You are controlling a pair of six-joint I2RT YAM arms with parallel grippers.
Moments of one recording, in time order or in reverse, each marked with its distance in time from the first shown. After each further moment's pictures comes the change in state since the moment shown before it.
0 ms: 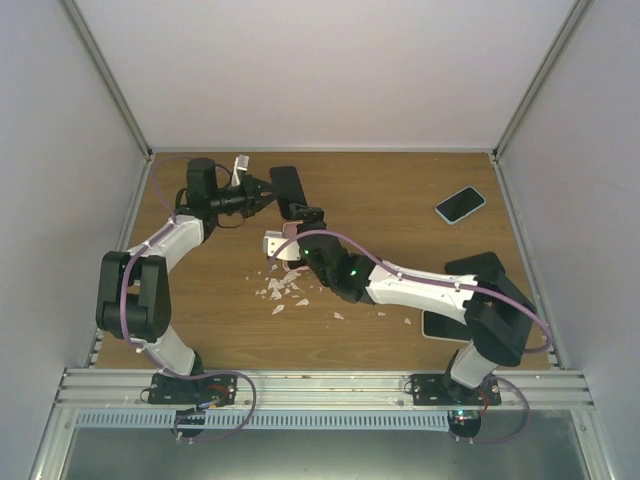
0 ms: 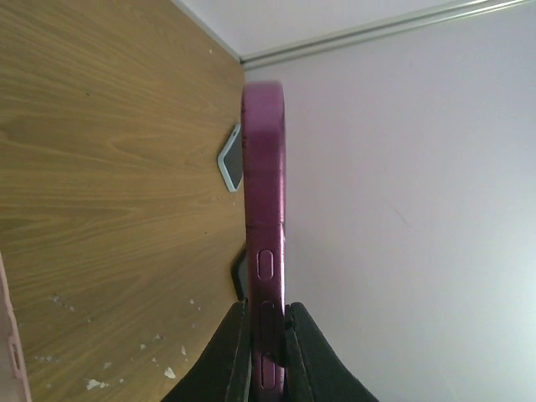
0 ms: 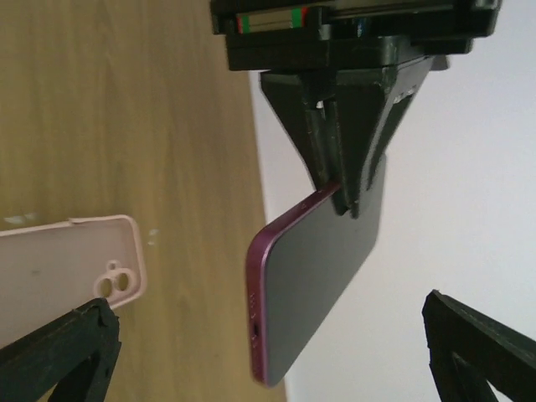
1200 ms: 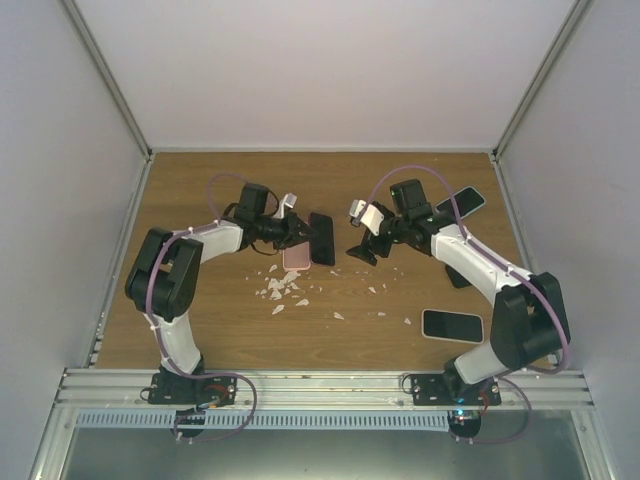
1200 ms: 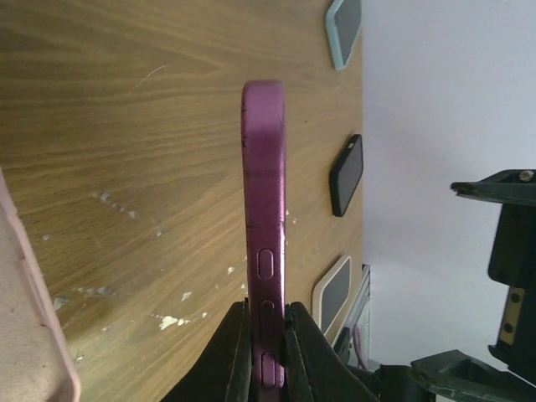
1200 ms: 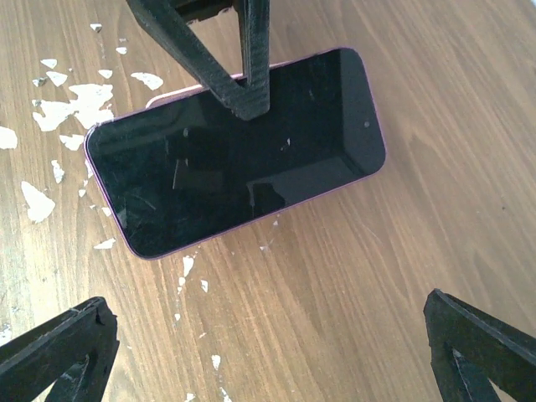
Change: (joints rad) left arm -0.225 0.193 0.008 -0.174 -0.106 0.237; right arm -0.641 -0.147 -0.021 -0.656 -1.029 0.404
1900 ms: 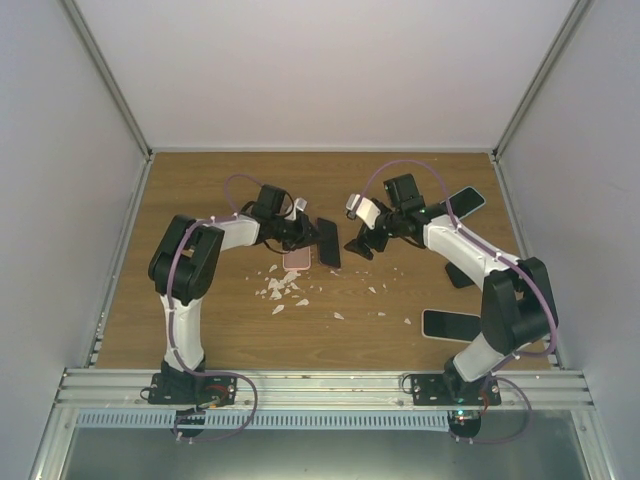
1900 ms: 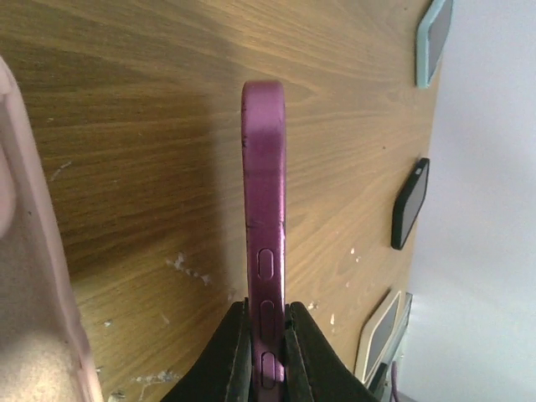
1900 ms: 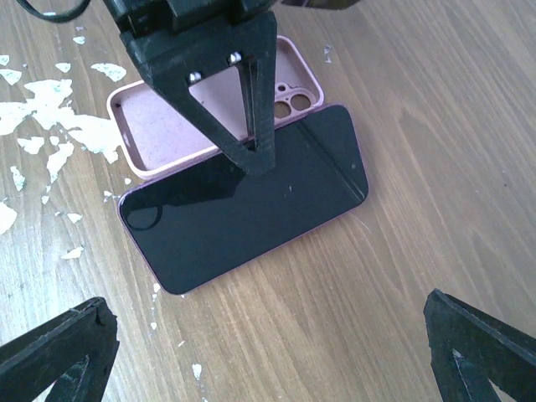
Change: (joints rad) left arm -0.053 0.186 0.126 -0.053 -0.108 -0.016; right arm 0.000 0.109 0.077 -0.020 0.042 0.049
